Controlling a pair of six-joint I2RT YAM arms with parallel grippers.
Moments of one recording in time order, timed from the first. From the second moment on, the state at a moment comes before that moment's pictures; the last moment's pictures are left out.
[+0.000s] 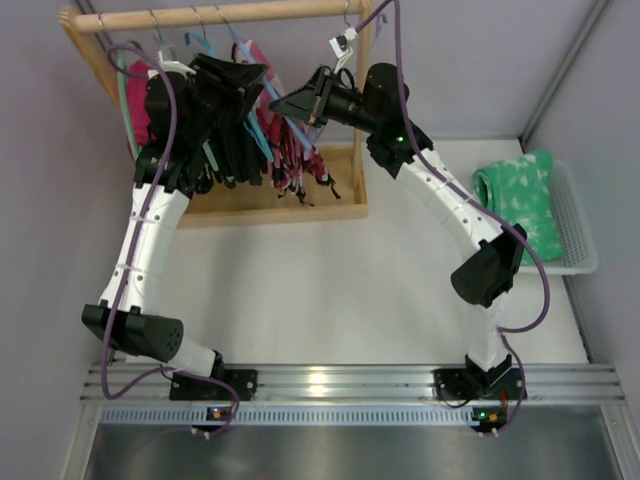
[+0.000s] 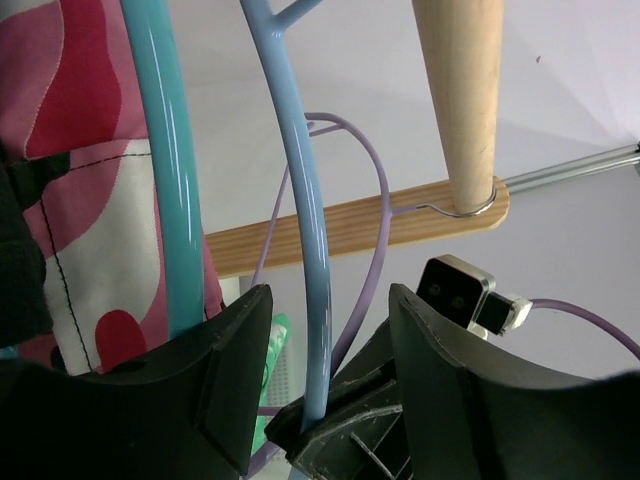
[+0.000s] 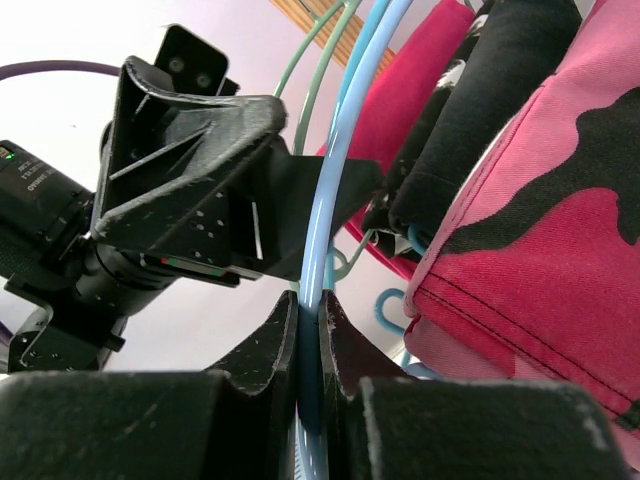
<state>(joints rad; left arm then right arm) -0.19 1.49 1.83 -0.28 0.18 -1.19 0.63 1.99 2.20 0.00 -0.57 0.89</state>
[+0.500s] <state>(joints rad) -0.24 1.55 1.83 -0.23 0.17 -1.23 0.65 1.99 2.20 0.00 -0.56 0.89</state>
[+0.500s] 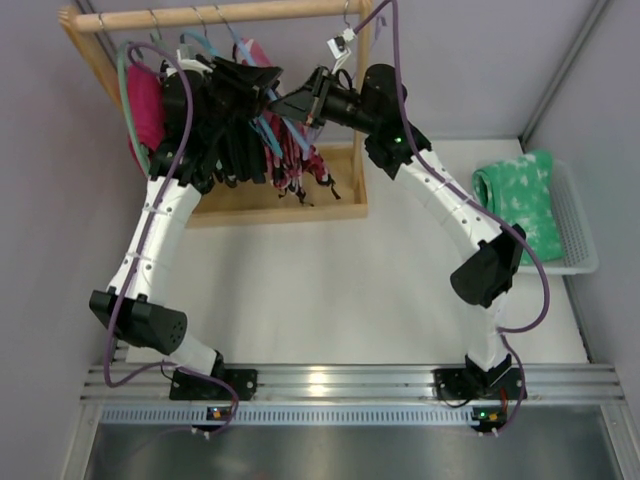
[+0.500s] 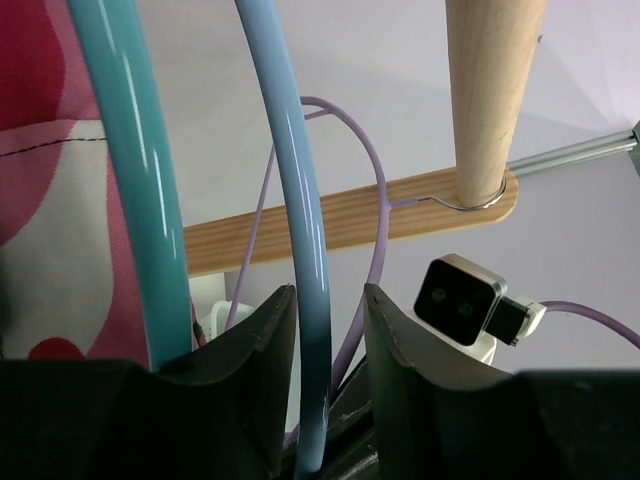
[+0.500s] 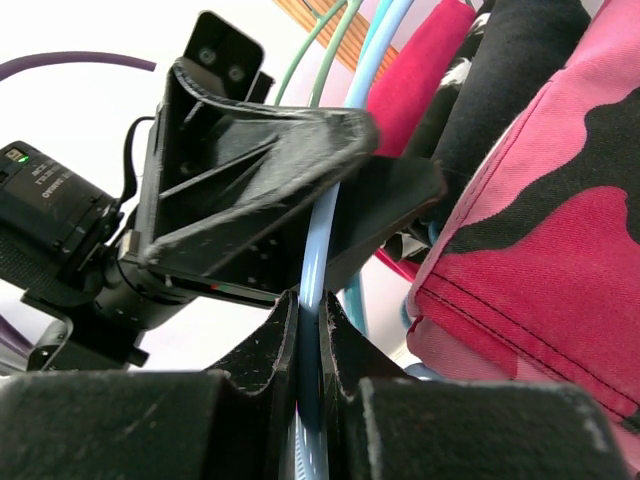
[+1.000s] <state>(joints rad) -0.25 1.60 1.86 -0.16 0.24 -1.22 0.65 1.98 2.20 0.05 -0.56 0.89</state>
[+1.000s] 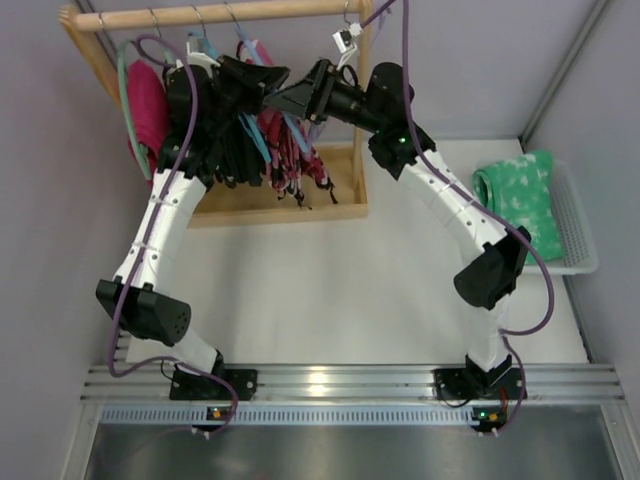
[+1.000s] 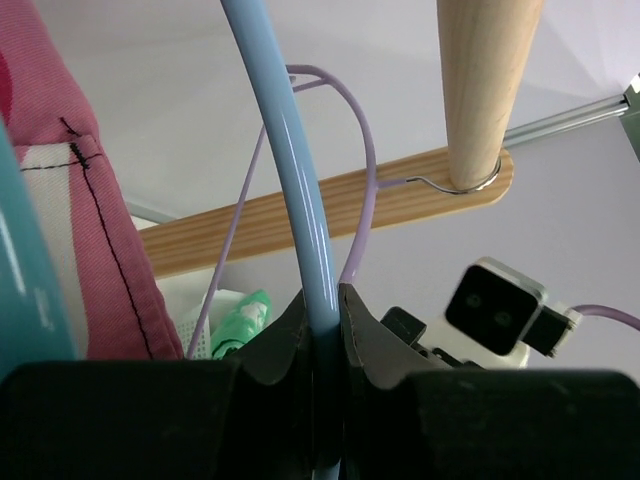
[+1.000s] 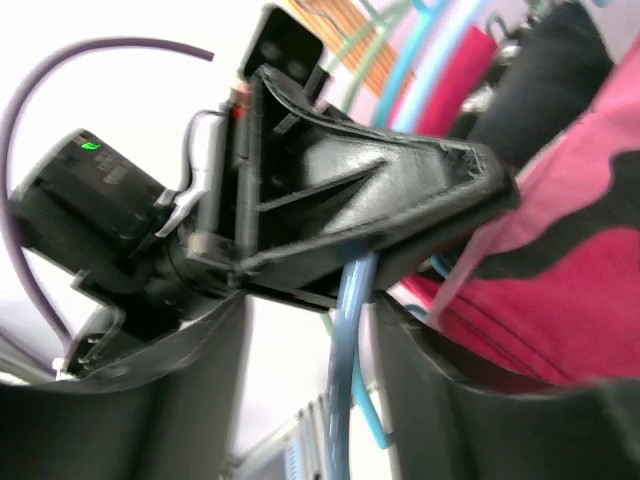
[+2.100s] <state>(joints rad) -0.31 1.58 1.89 -0.11 0.36 -1.11 0.57 1.72 2.00 0.12 -0.55 0.70</state>
